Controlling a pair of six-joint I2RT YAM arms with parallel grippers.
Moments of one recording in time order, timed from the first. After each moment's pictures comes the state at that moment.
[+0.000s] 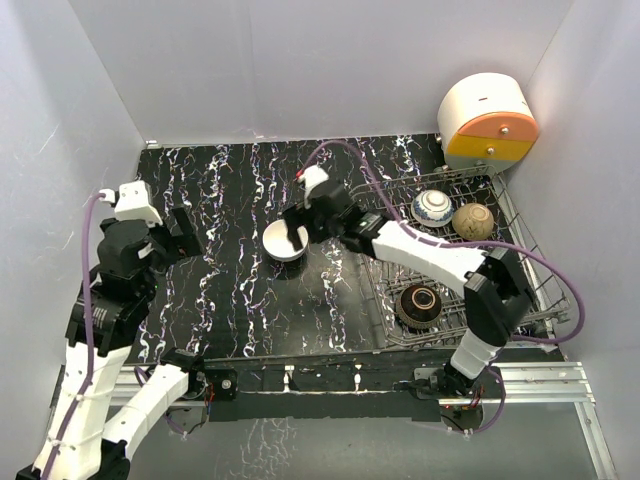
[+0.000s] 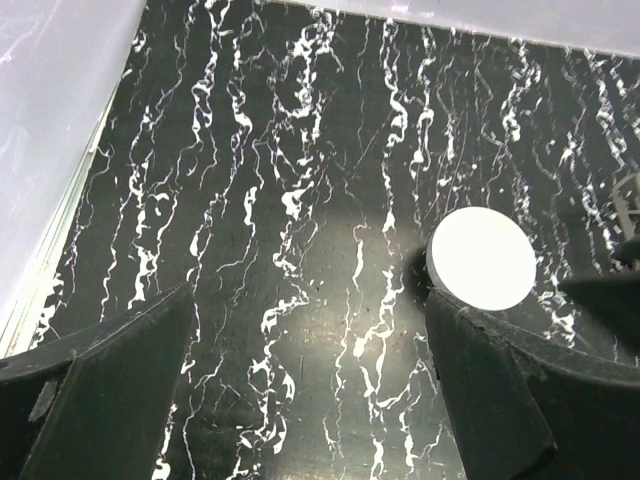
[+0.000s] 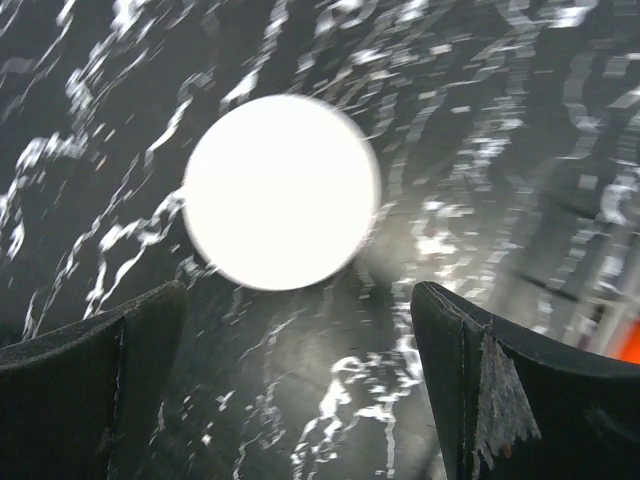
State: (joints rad) left arm -0.30 0.69 1.13 -0.84 -0.38 -0.23; right arm 0.77 1.65 1.30 -0.25 0.10 0.23
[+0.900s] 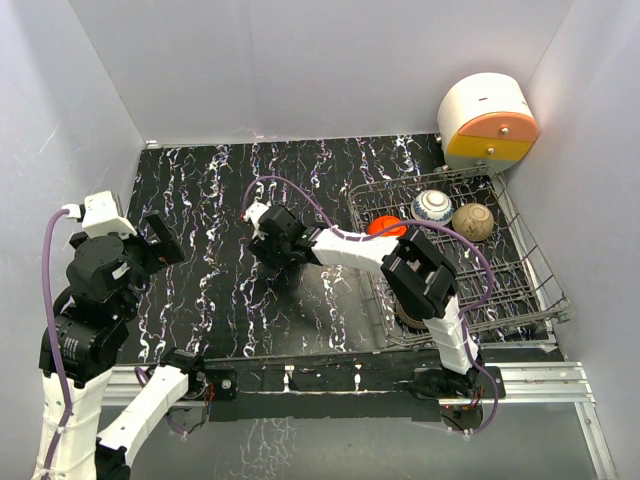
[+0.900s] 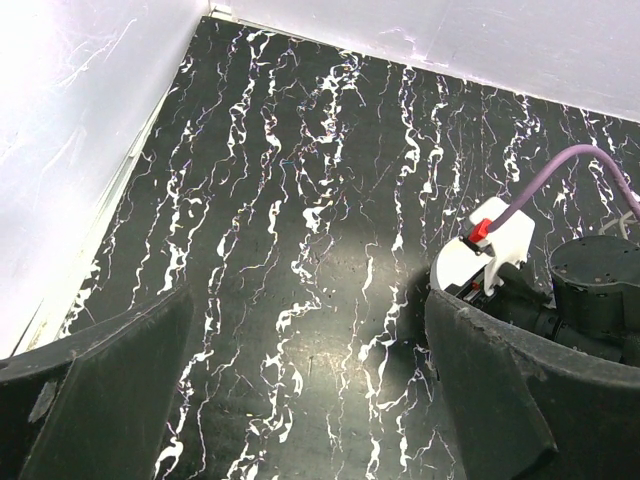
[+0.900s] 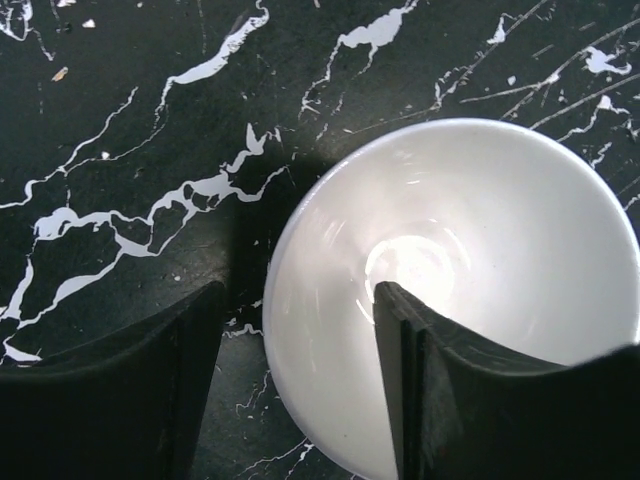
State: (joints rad) left arm -0.30 0.64 1.28 -0.97 -0.46 -0.28; right arm 0.94 2.11 1.57 -0.25 0.05 0.00
